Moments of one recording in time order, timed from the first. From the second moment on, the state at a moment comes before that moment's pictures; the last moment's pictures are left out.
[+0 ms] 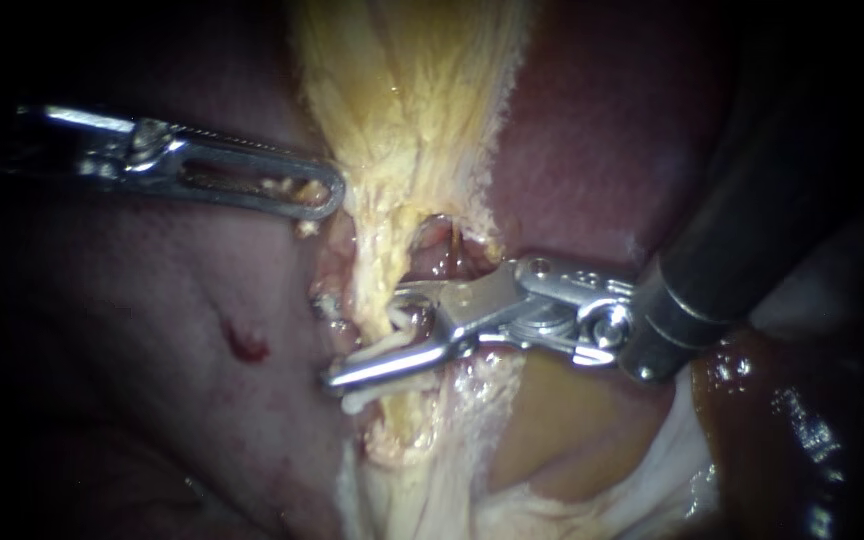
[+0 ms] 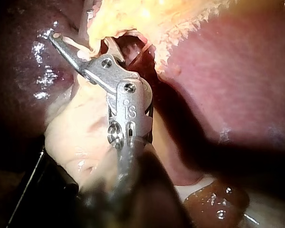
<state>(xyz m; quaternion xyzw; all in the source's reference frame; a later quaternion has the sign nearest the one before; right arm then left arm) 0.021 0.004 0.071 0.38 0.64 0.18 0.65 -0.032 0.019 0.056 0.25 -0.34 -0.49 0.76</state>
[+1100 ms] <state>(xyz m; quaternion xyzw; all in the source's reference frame) 0.021 0.004 0.068 0.45 0.67 0.18 0.57 -0.032 0.020 0.057 0.25 -0.34 -0.49 0.76</state>
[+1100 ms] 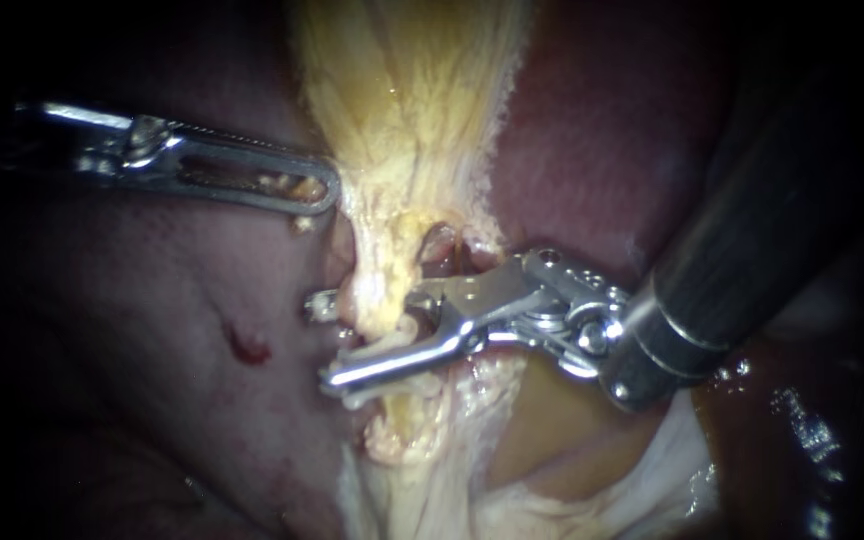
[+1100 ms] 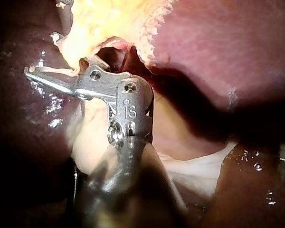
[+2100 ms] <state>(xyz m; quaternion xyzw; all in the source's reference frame) 0.020 0.006 0.066 0.41 0.67 0.26 0.56 -0.032 0.020 0.057 0.25 -0.34 -0.49 0.76</state>
